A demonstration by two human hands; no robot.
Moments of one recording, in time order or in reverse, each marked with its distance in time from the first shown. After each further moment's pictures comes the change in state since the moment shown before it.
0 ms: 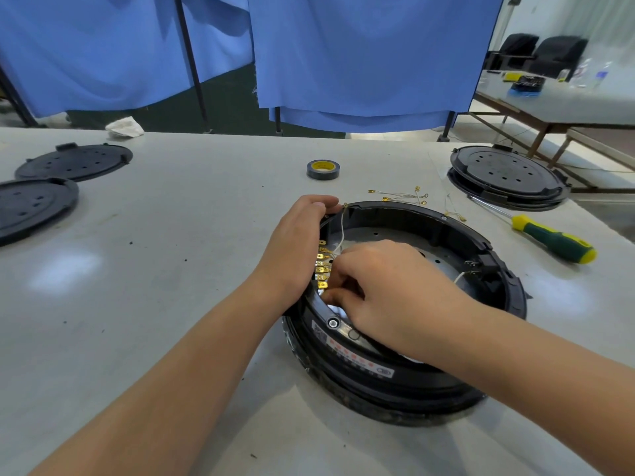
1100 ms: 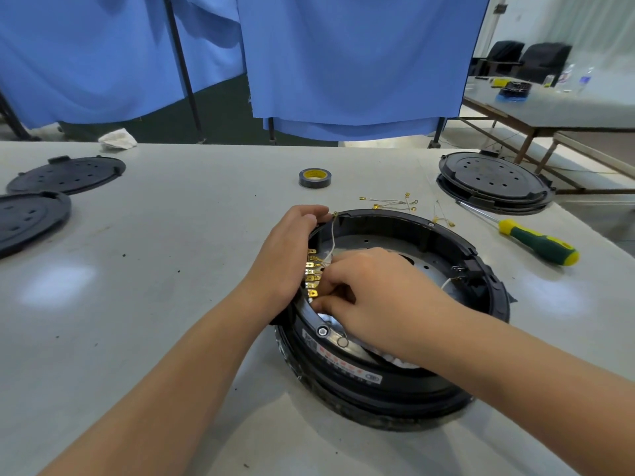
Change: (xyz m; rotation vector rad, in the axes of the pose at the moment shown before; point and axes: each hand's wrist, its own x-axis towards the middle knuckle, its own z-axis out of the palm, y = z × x) left_hand -0.003 0.004 -0.001 -0.014 -0.038 -0.028; right_hand 0.001 0.005 0.002 0.090 0.053 -0.009
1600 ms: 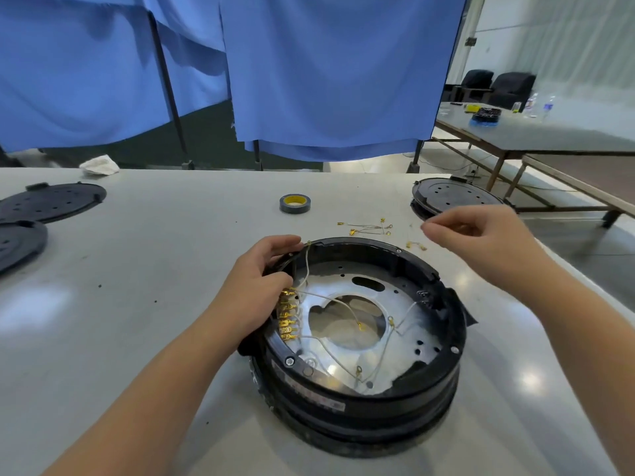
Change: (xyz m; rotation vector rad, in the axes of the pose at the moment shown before) left_hand 0.004 -0.011 -0.013 0.092 -0.074 0.037; right_hand -0.026 0.107 -0.084 0.409 0.408 0.456
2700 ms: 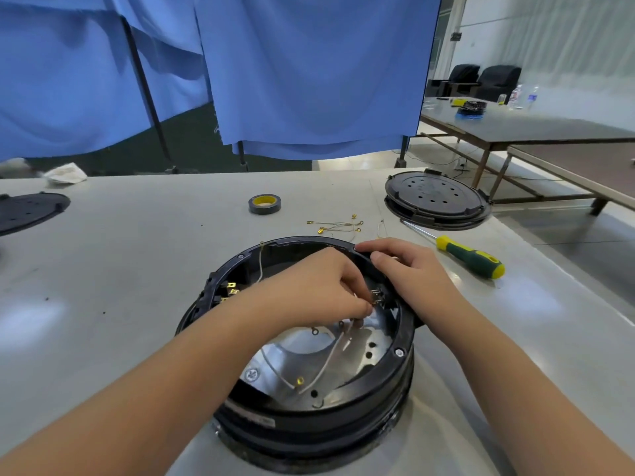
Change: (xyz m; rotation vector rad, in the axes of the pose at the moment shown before) left_hand 0.010 0.063 0.097 0.568 -0.547 -0.045; right_hand -0.010 0.045 0.044 0.397 -0.088 0.105
